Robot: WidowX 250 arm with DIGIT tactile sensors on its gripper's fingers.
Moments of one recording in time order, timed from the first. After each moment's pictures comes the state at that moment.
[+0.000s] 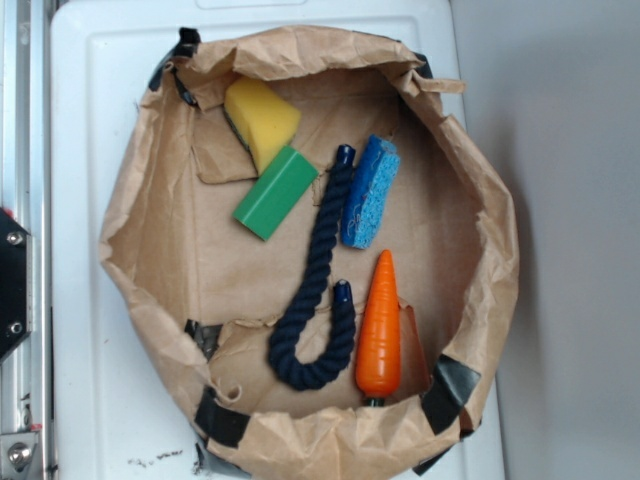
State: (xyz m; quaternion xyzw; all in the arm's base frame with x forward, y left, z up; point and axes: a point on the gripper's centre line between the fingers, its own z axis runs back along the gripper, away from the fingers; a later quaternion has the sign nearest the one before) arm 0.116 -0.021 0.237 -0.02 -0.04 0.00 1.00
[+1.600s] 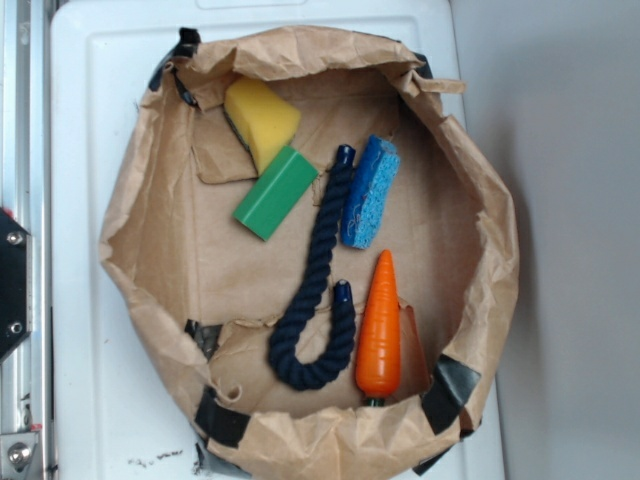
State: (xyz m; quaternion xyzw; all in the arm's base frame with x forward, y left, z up) arm 0.044 -0.008 0.245 -0.05 -0.02 0.01 1.00
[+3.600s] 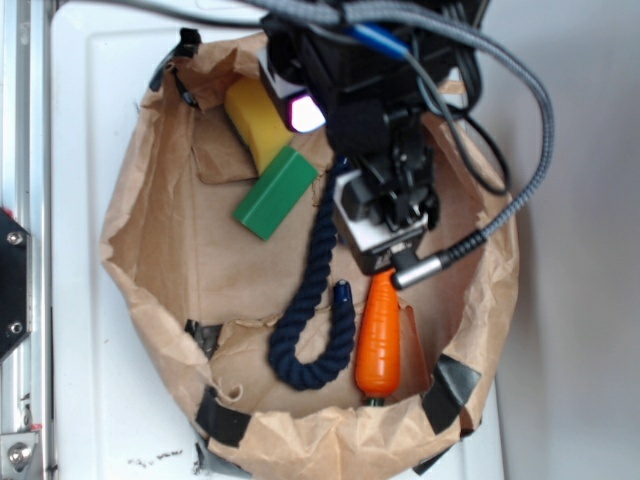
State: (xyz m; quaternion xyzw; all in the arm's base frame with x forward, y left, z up) arm 0.273 0.027 0.183 -0.12 -0.01 0.18 0.98
